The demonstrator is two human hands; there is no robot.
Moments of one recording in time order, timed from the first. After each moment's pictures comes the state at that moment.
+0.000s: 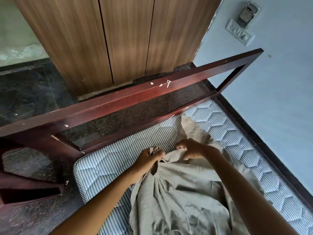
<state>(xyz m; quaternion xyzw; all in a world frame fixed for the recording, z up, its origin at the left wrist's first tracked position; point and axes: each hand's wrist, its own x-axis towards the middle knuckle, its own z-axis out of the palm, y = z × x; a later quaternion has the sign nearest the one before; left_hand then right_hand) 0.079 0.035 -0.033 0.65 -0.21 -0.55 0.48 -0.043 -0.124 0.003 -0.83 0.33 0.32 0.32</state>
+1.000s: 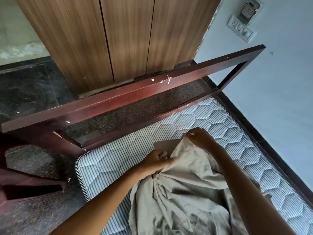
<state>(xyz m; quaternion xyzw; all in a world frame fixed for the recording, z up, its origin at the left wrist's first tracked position) 0.066 0.036 -0.030 0.63 -0.34 -0.58 0.38 -0.057 -0.136 0.004 -0.83 0.45 0.07 0.30</state>
